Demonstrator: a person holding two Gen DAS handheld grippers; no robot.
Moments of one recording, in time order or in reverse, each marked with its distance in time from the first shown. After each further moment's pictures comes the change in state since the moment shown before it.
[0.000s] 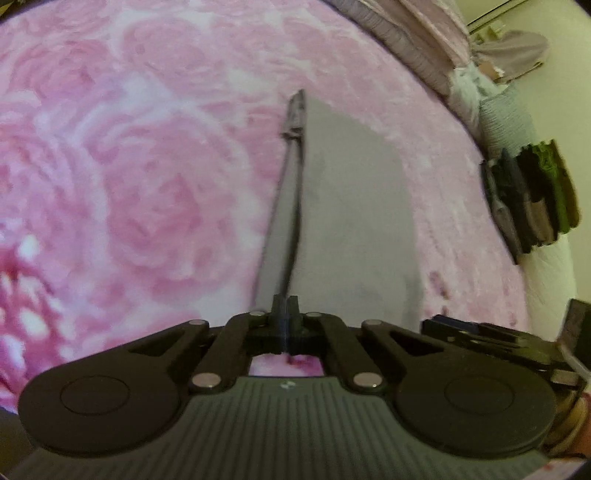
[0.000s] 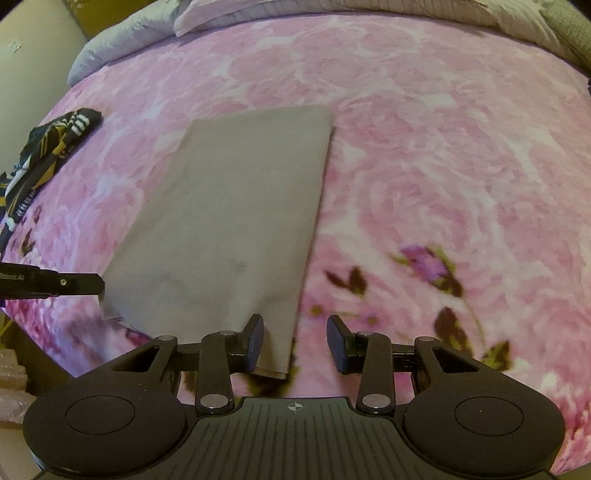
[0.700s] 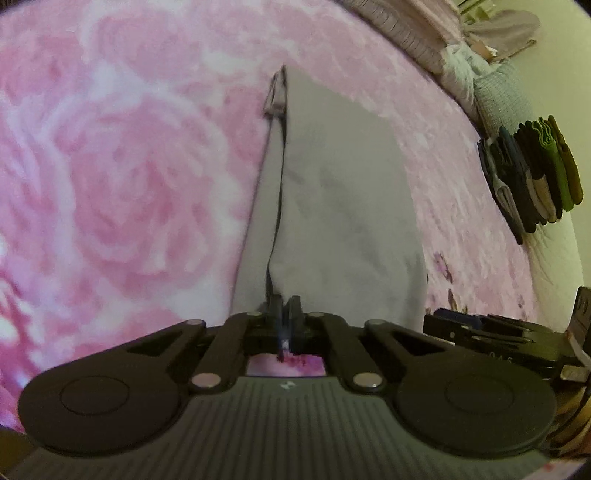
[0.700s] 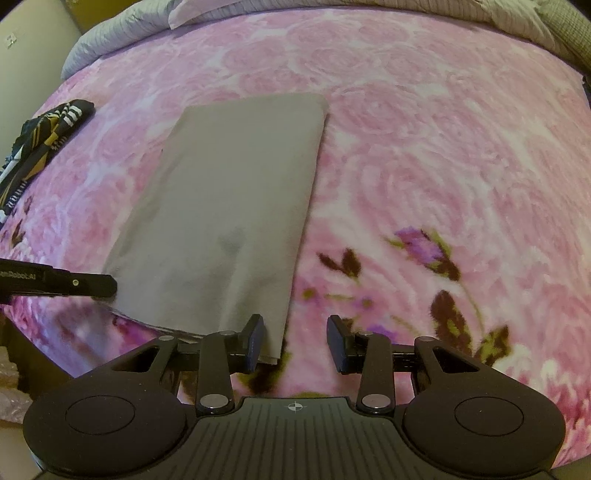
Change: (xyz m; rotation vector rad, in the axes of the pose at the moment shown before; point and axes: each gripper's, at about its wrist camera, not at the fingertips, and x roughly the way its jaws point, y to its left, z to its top) left arm 0.011 -0.009 -0.004 0.063 0.000 -0.013; right arm 0.002 -0.002 -0.010 0.016 0.006 -0.037
